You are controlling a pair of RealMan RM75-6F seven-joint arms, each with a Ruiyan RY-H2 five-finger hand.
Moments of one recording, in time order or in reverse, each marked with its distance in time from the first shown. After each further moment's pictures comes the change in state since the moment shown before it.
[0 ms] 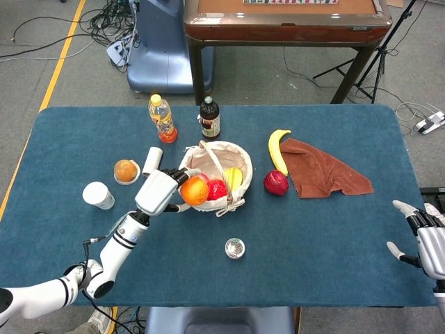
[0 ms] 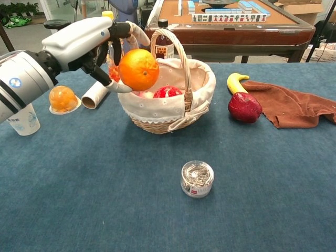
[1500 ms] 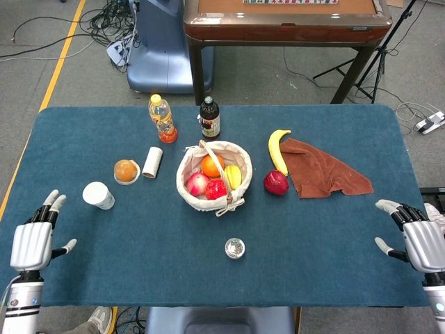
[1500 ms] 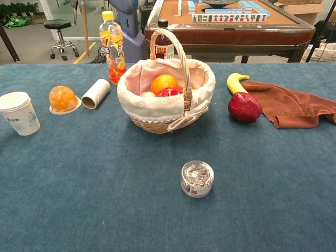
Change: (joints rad) left arm 0.546 0.400 0.214 -0.456 -0.224 0.362 0.301; right arm 0.044 -0.019 0.003 0.017 -0.059 -0.008 0.005
